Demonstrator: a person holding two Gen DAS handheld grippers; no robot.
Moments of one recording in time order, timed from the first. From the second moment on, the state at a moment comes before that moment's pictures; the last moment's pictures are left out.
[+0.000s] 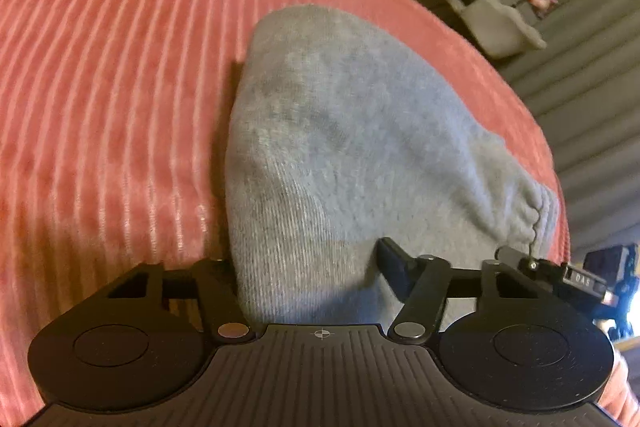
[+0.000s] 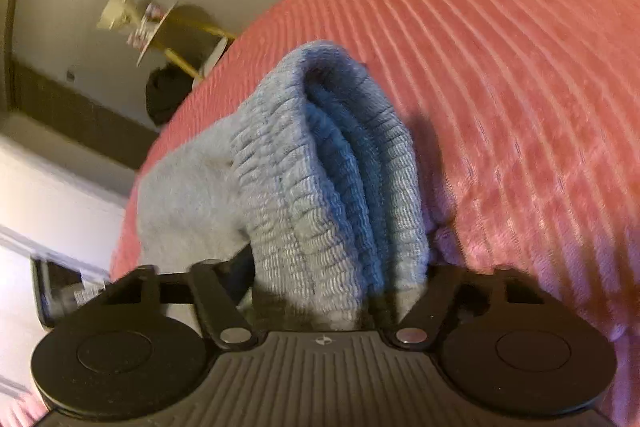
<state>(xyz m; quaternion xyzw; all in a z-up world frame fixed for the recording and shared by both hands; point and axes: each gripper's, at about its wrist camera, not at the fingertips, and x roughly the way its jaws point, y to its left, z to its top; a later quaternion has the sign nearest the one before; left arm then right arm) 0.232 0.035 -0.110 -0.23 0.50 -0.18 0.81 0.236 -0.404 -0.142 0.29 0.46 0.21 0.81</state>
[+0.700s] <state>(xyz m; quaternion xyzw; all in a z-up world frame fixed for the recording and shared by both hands) 0.258 0.000 -0.025 -0.19 0.41 -0.15 0.88 0.268 -0.375 -0.053 0.29 0.38 0.23 0.85</state>
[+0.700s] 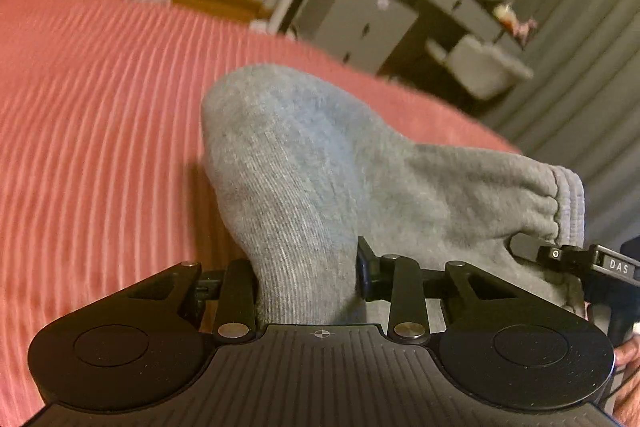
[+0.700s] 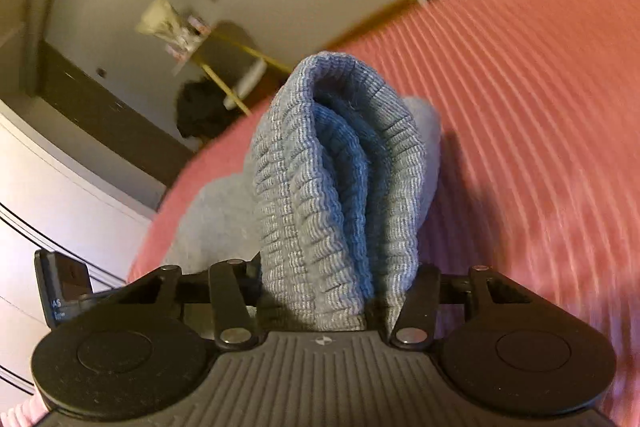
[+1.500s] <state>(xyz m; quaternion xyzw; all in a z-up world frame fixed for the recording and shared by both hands) 0.191 0.011 -0.068 -0.17 0.42 0.01 0.89 0.238 -0.376 -0.104 0.43 0.36 0.07 0.82</state>
